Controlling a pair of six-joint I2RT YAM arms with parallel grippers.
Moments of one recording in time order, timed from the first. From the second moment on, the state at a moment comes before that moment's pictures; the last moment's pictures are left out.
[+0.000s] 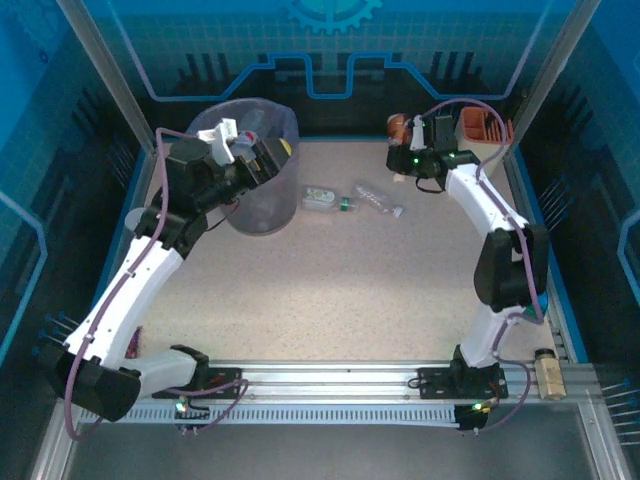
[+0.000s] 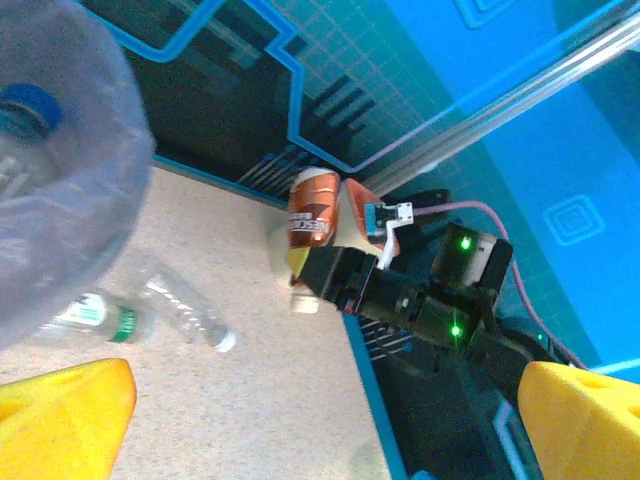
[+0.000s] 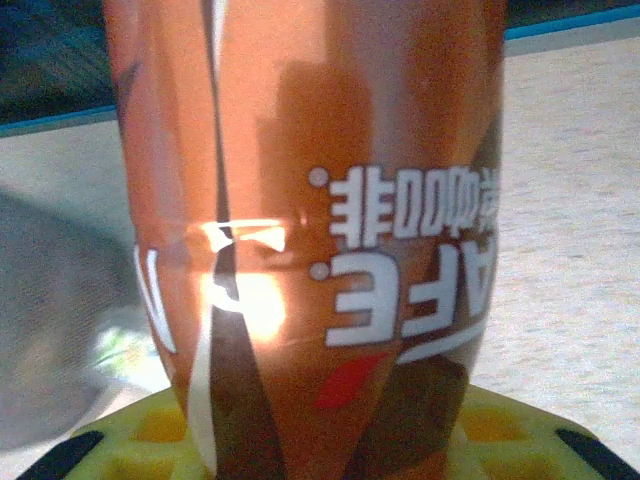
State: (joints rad) left arm -0.31 1.20 1.28 -0.27 0.34 -0.85; right arm 0.16 1.80 1.56 -0.47 -0.26 0.30
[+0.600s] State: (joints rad) left arm -0.48 1.36 1.25 -0.11 0.32 -0.92; right arm 0.41 1.46 1.19 -0.15 -0.75 0.40
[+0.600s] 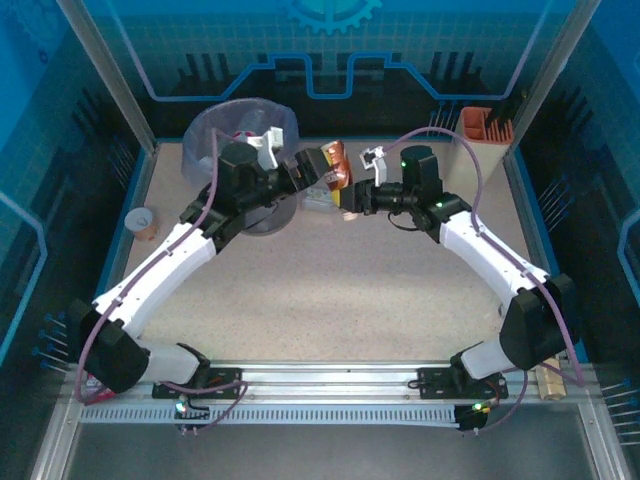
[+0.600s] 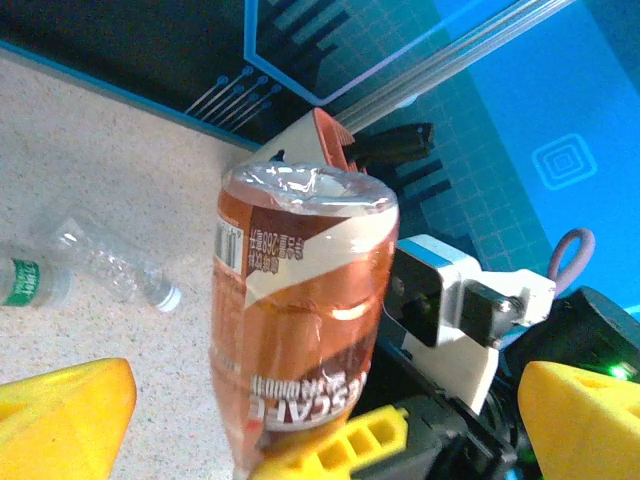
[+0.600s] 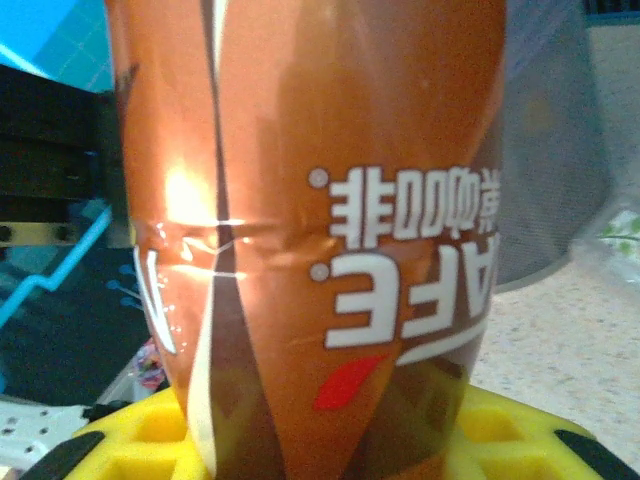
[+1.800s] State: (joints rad) left arm -0.54 1.48 1.37 -0.15 0.18 -0.89; right arm 0.37 1.34 1.12 -0.13 -0.84 0.48
